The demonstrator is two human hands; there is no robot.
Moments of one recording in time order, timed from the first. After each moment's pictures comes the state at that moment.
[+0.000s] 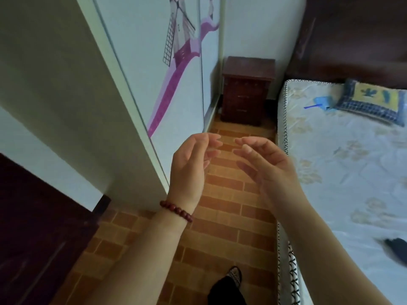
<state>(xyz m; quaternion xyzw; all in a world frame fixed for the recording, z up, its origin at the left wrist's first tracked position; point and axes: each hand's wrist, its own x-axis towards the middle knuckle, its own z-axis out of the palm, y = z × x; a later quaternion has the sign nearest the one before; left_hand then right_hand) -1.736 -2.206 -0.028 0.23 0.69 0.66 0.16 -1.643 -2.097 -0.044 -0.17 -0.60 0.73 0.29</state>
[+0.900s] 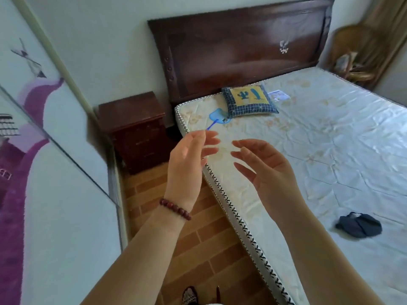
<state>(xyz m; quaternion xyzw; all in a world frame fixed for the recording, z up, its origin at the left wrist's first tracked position) -1.880 -1.805 0.000 0.46 0.54 0.59 0.39 -1.740 -1.794 -0.014 -0.36 -0.48 0.59 0.54</state>
